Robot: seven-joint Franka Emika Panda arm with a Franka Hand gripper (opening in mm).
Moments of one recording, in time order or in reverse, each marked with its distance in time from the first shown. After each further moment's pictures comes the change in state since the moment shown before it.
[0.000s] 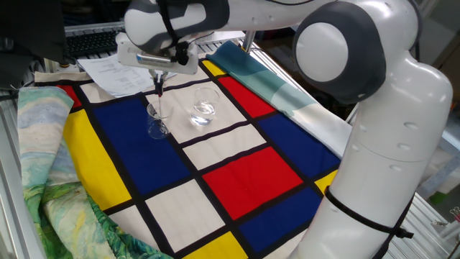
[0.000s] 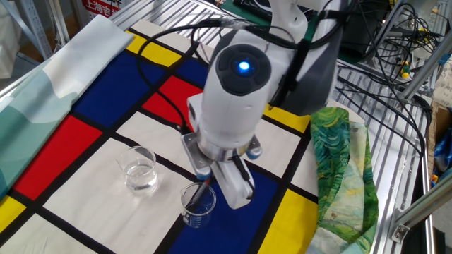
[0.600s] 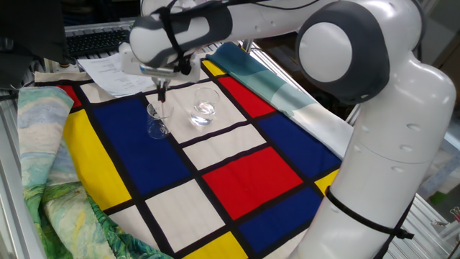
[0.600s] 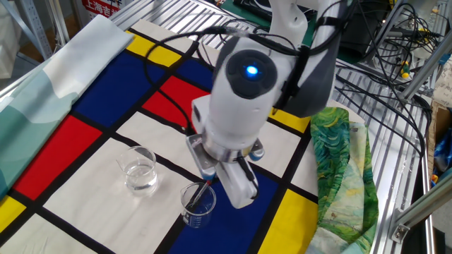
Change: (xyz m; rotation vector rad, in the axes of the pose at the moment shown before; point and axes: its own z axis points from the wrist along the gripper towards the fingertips) arm 0.009 -0.003 0.016 0.006 -0.038 -0.007
